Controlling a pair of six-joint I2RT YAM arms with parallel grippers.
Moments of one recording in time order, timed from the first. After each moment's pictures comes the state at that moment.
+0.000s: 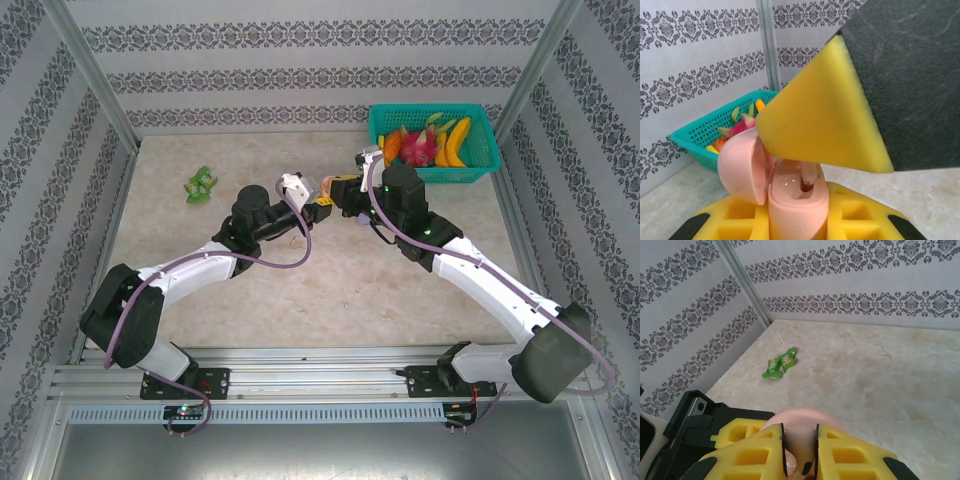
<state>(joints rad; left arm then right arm) -0.57 1.52 0.90 0.60 0.43 0.10 0.59 1.28 1.08 -0.06 -0.15 0.37</state>
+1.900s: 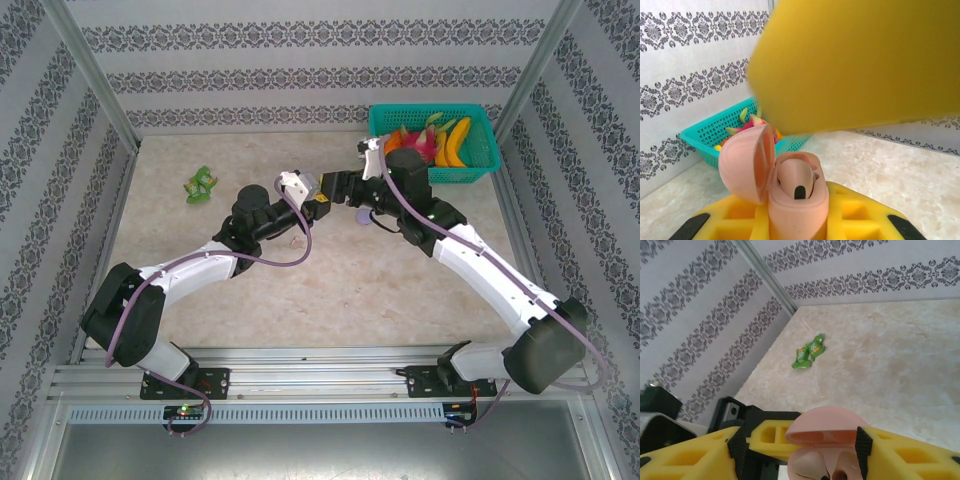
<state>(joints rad) -0.57 1.52 0.90 0.63 0.39 0.07 0.53 1.32 1.20 -0.17 -0.33 0.51</state>
